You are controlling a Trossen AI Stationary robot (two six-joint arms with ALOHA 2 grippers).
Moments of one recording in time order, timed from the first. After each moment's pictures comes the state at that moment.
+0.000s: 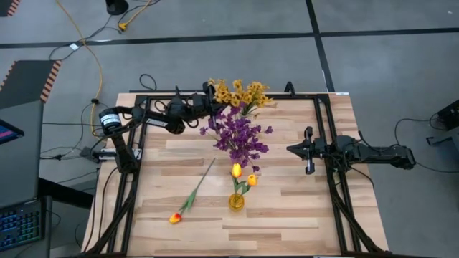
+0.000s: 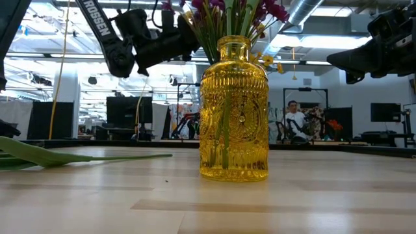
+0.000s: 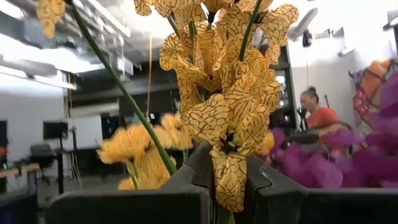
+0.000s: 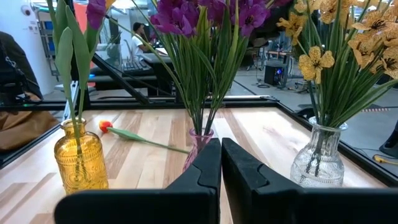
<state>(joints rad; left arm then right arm) 0.48 1.78 0.82 1.46 0.33 -0.04 -0.02 0.00 0.00 0.04 0.08 -0.02</state>
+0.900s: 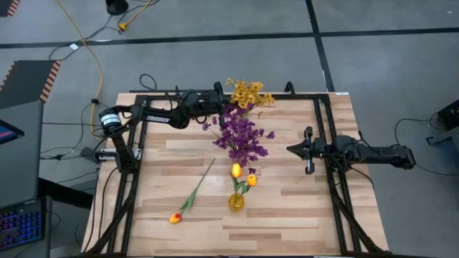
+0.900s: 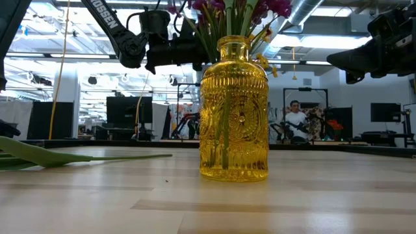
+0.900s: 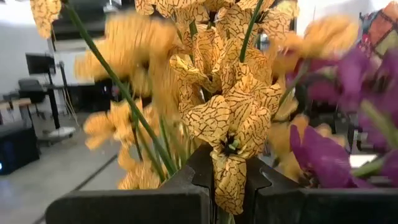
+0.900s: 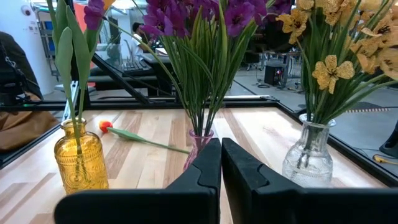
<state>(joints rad) 0.48 1.78 0.95 1.04 0.35 0.00 -0.02 0.00 0.00 0.04 0.08 -0.02</state>
